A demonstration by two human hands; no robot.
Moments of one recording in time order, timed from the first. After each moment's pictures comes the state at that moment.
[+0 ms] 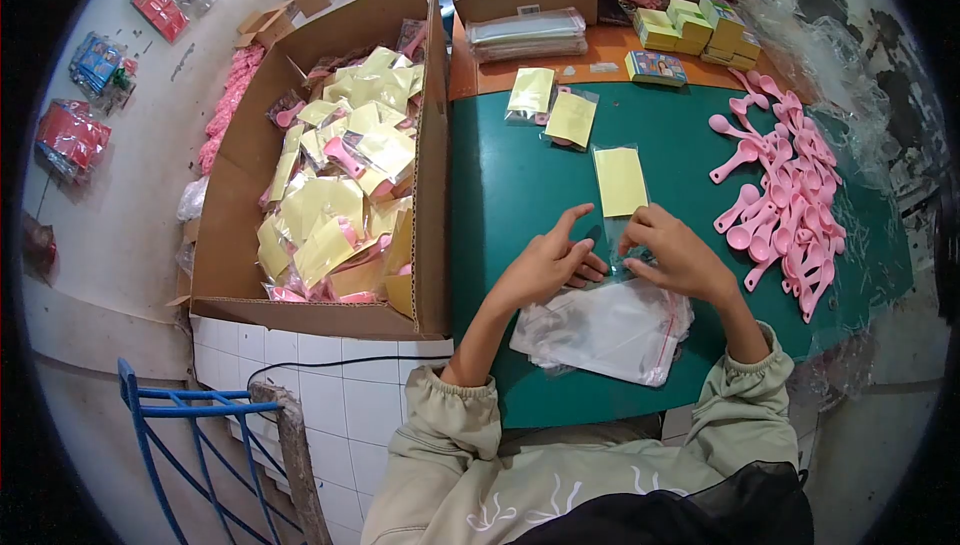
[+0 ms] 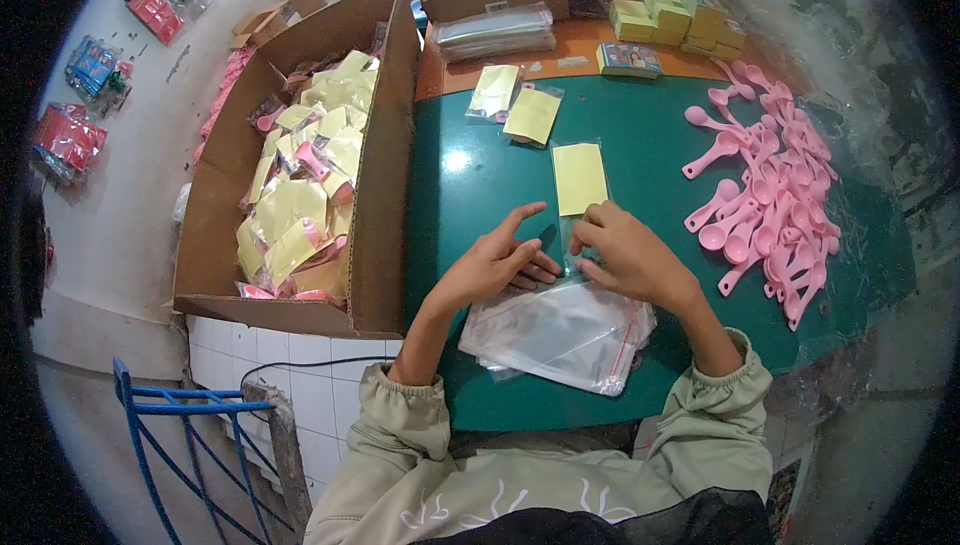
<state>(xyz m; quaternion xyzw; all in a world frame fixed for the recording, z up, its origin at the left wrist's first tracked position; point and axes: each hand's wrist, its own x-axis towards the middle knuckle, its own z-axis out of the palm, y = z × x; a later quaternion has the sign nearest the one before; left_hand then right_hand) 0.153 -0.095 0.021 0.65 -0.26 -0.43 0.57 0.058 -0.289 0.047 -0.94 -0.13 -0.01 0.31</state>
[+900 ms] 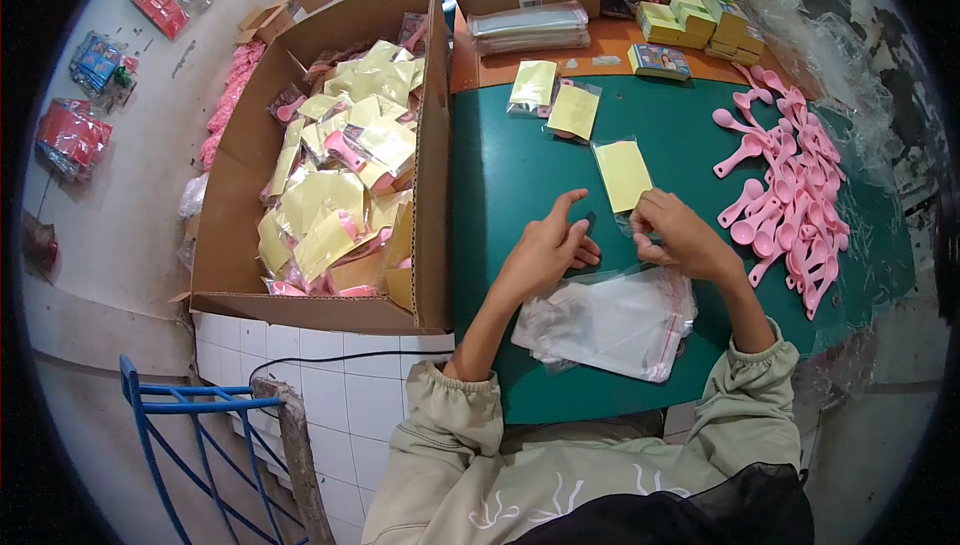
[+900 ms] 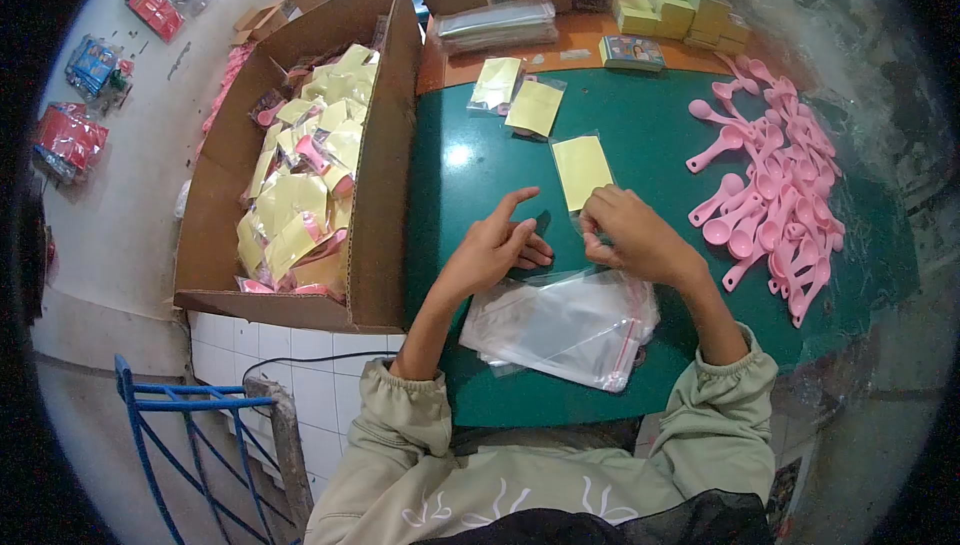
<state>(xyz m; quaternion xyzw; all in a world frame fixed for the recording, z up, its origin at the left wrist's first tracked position) 0.156 -0.097 0.017 0.70 -0.27 -0.34 0.56 0.071 -0.300 0.041 -0.94 -0.15 -0.04 0.30</state>
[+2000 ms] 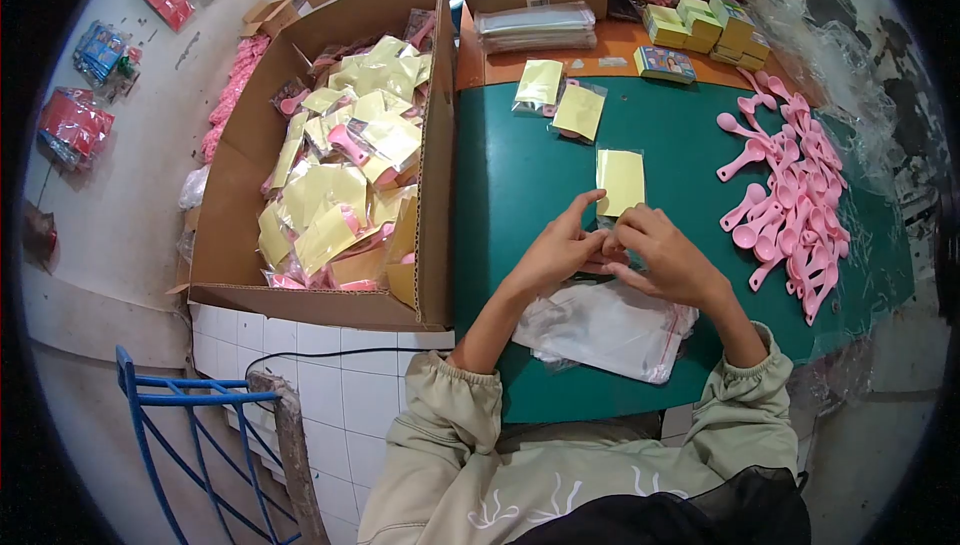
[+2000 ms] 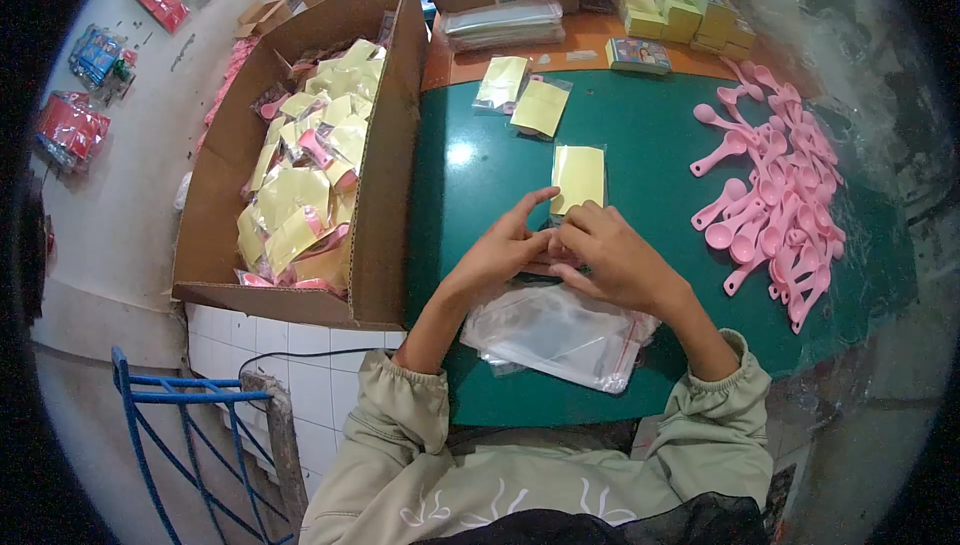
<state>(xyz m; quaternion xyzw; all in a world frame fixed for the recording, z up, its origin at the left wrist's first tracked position) 0.155 -0.109 0.013 0.59 -0.20 -0.45 0.63 0.060 -0.266 0.050 -0.94 -0.19 -0.08 0.28</state>
